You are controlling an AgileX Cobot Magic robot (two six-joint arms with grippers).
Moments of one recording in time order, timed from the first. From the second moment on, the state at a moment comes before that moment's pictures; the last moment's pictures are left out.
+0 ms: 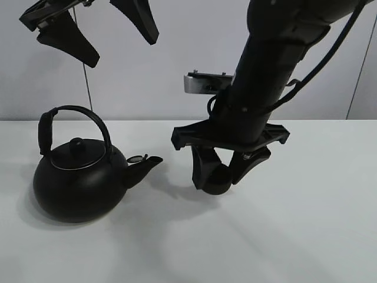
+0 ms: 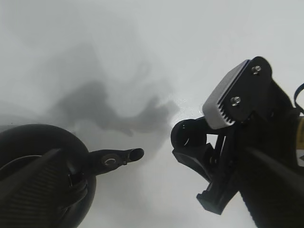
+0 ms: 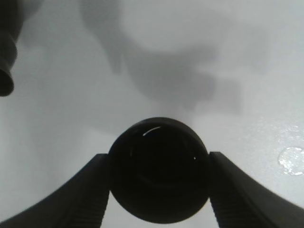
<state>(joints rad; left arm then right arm) -0.40 1.72 -1.49 -0.44 0.91 0.10 0.50 1.94 -1.28 0.18 0.71 -0.02</state>
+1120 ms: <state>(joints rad) -0.40 1.72 -1.49 -0.44 0.91 0.10 0.54 2.03 -1.28 0.14 0.54 0.00</state>
